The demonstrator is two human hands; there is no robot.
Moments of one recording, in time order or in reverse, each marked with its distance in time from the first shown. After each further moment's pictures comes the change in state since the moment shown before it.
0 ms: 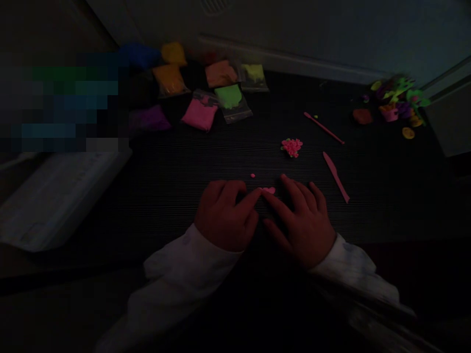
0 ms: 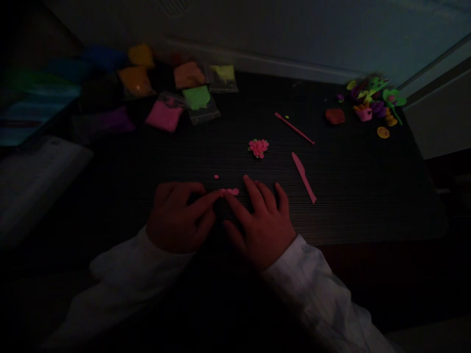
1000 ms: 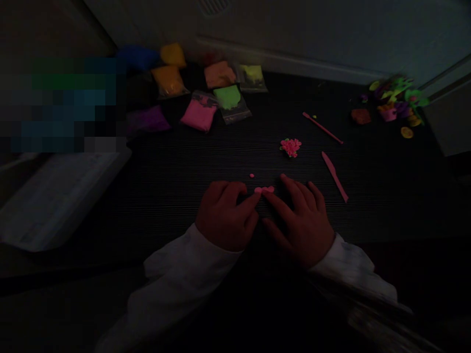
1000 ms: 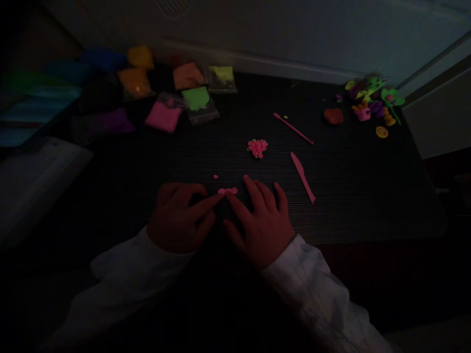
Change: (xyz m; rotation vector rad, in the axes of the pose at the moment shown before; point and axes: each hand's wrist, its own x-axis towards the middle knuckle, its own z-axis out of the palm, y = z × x) left_hand 0.002 0.000 -0.001 -0.012 -0.034 0.031; right_hand 0.001 0.000 0.000 0.001 0.014 0.000
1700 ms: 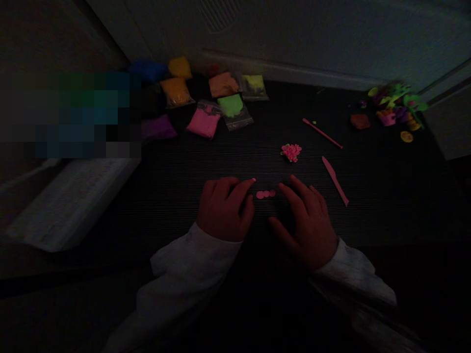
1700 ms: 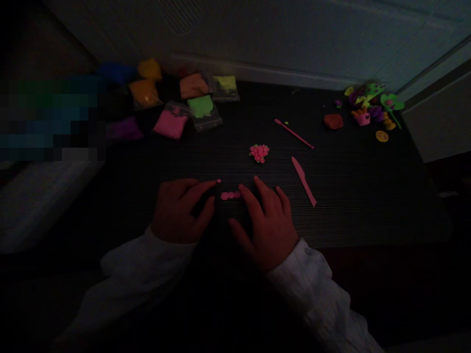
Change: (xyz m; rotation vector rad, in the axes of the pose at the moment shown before) left_hand 0.006 -0.005 0.006 -0.029 0.100 -0.171; right_hand -0.003 0.006 0.003 0.157 0.089 0.072
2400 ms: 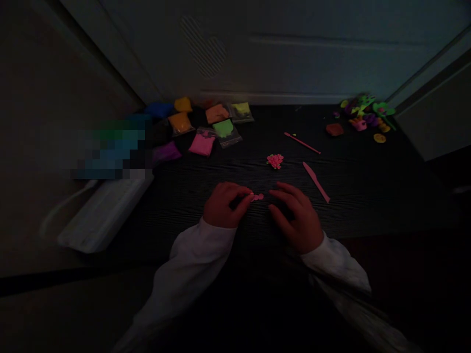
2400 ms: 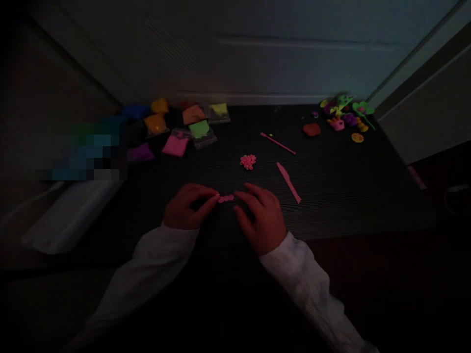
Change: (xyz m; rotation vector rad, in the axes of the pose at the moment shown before) left_hand 0.015 0.004 0.006 -0.380 0.060 -0.018; right_hand 0.000 0.011 0.000 0.362 0.223 0.048
